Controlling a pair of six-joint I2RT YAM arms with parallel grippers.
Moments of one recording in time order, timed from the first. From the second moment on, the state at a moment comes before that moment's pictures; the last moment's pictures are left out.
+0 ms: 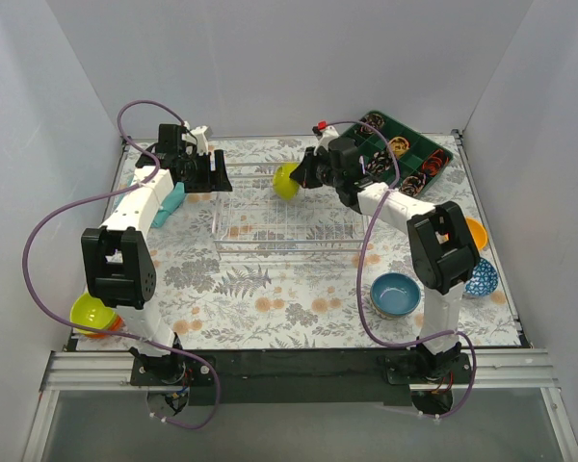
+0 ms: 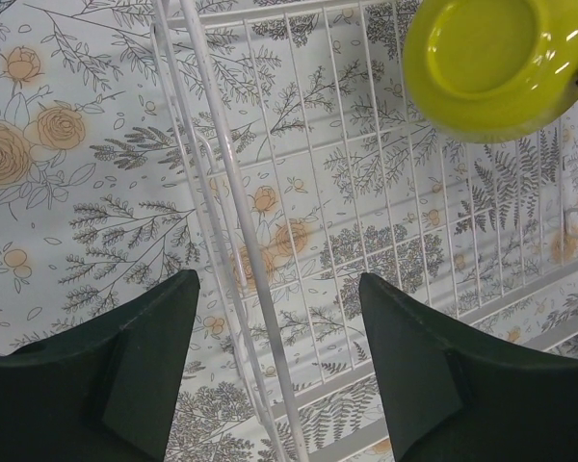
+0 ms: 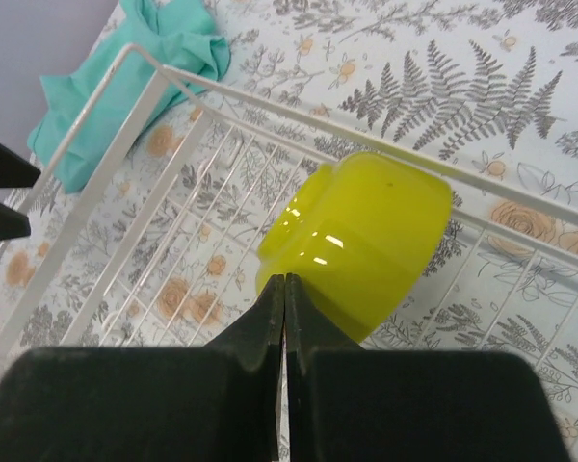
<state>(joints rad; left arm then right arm) -0.09 1.76 1.52 -0.63 0.38 -0.10 0.52 1.95 1.40 0.21 -0.29 0.40</state>
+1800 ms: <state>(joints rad) 0.15 0.98 0.99 -1.20 -0.32 0.29 0.59 1.59 1.31 -0.14 -0.40 0.02</state>
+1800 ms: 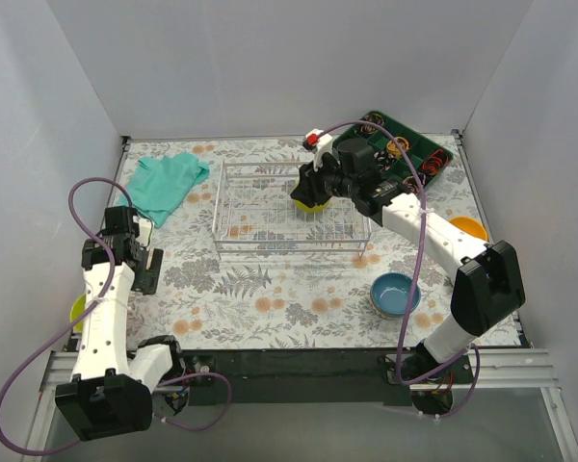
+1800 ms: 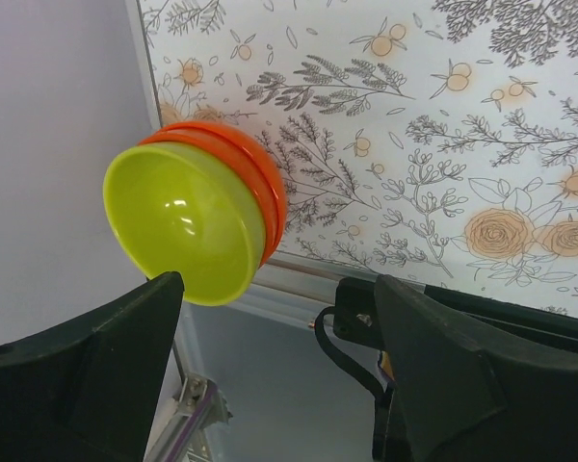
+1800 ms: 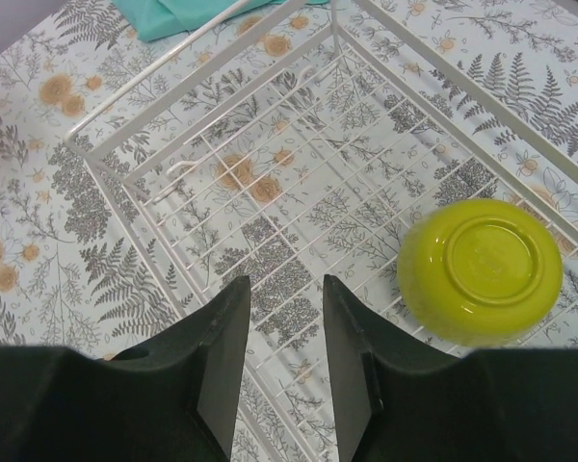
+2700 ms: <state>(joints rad) 0.23 1.00 0.75 -1.03 -0.42 0.22 0.60 1.60 1.35 -0.22 -0.37 0.01</state>
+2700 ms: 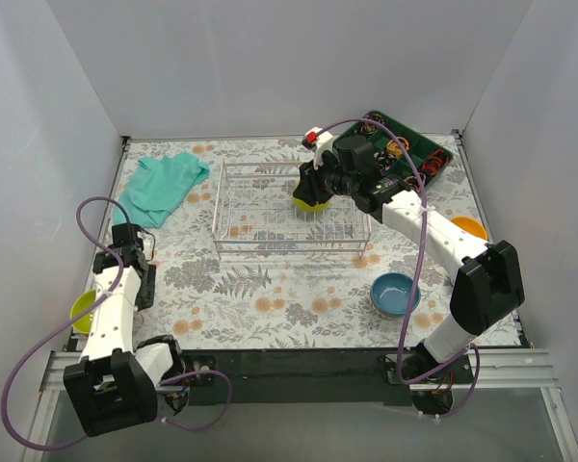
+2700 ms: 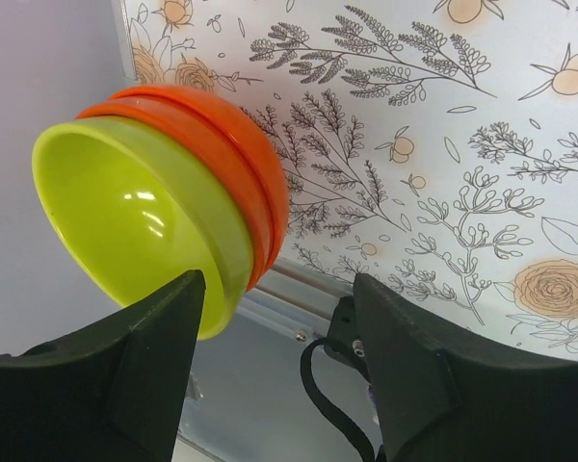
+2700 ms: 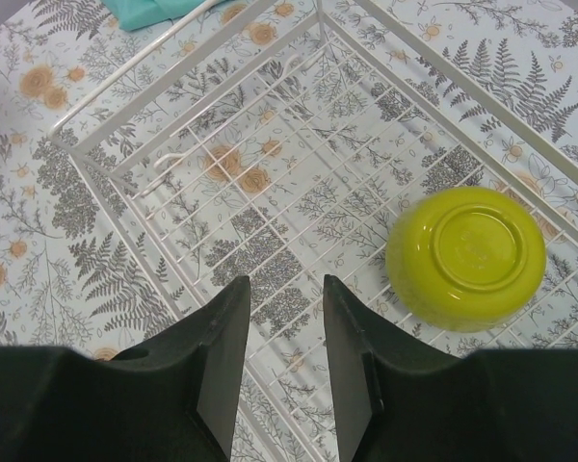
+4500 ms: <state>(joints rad) 0.24 1.11 0.79 -1.05 -0.16 0.29 0.60 1.55 1.28 -0.22 -0.30 -0.07</state>
